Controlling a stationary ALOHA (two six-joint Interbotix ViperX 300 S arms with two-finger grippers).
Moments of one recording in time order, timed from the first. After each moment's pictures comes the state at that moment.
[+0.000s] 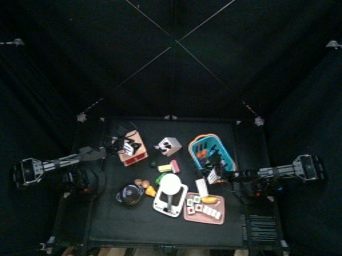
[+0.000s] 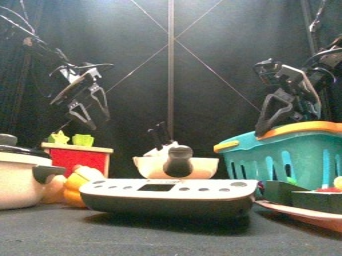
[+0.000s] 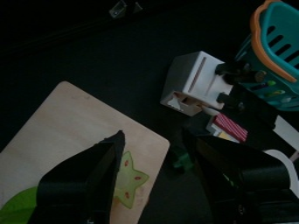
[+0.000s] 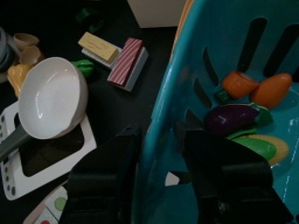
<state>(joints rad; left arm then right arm) 0.45 -0.55 0.89 0.54 0.35 -1.03 0.00 -0.53 1.10 -1.18 0.39 1.85</state>
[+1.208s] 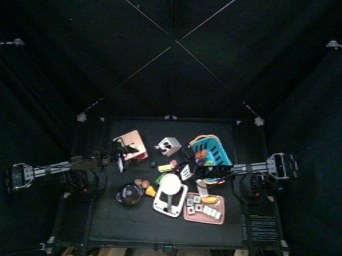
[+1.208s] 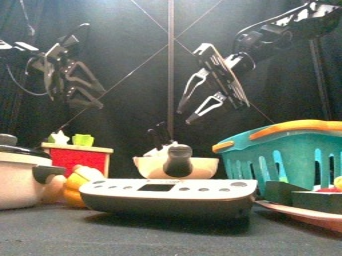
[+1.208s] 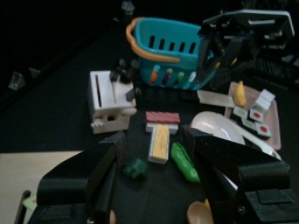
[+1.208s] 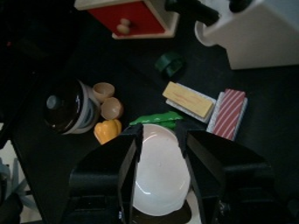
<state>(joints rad) 0.40 -0.71 1.15 0.75 -0.20 -0.87 -0.06 -0.13 0.64 -1.01 0.25 1.85</state>
